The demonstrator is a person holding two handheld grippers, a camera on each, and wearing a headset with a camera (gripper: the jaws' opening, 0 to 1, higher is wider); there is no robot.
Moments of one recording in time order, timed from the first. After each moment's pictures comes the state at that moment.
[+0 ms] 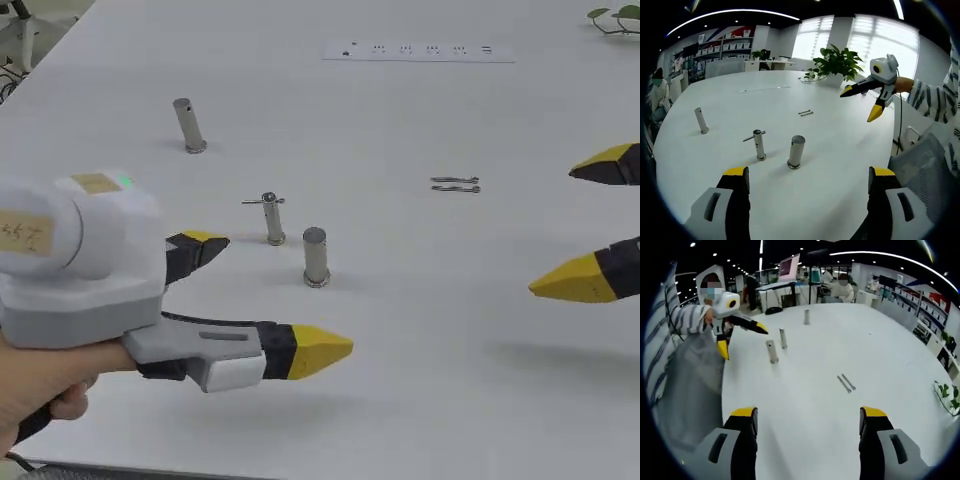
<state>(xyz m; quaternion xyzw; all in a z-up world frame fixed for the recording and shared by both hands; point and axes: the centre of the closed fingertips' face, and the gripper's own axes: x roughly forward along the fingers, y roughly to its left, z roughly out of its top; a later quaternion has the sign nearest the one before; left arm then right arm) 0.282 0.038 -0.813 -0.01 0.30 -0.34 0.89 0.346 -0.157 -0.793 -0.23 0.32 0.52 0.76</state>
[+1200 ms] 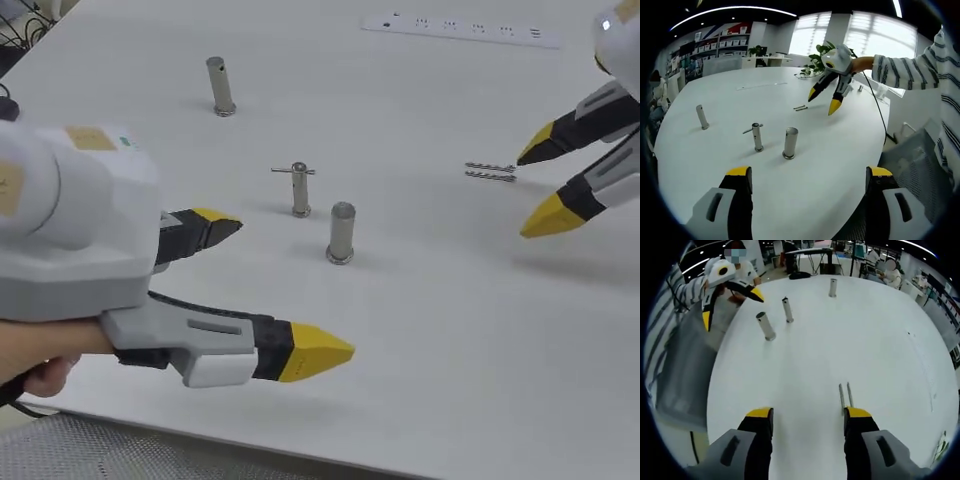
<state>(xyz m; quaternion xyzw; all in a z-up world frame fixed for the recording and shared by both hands) 0.259 0.041 -0.807 -0.01 0.32 -0.36 0.88 0.400 -0.124 -0.840 -0.35 0.38 0.61 0.60</state>
